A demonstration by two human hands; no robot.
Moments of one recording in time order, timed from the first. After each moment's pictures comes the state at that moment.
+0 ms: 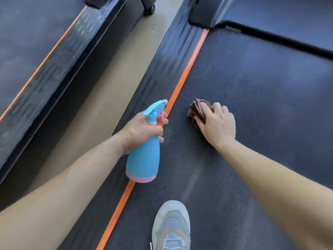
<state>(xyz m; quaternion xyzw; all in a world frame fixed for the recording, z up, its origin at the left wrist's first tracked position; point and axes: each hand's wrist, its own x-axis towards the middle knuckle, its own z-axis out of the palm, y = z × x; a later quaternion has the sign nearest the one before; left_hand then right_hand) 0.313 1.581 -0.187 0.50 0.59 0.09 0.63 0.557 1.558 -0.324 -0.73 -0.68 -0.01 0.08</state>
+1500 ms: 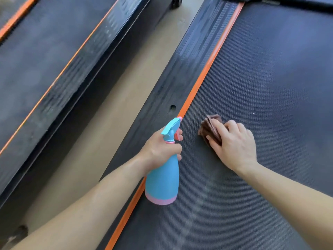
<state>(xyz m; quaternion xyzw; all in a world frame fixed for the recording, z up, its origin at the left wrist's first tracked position) 0.257 1.455 -0.219 0.46 0.64 0.09 0.60 0.491 1.429 -0.334 -0.69 -0.72 0.03 0.11</state>
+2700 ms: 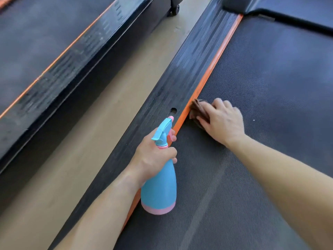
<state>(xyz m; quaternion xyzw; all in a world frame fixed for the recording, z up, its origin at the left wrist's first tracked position) 0.239 1.446 -0.228 0.45 0.64 0.20 0.60 0.471 1.514 -0.327 -0.66 -0.74 -0.01 0.07</state>
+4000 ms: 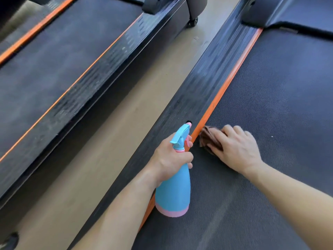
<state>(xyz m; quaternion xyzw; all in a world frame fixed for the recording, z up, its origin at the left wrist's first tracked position) 0.243 1.468 -0.219 0.45 0.63 0.19 0.61 0.469 1.486 -0.337 -0.61 -0.79 -0.02 0.10</state>
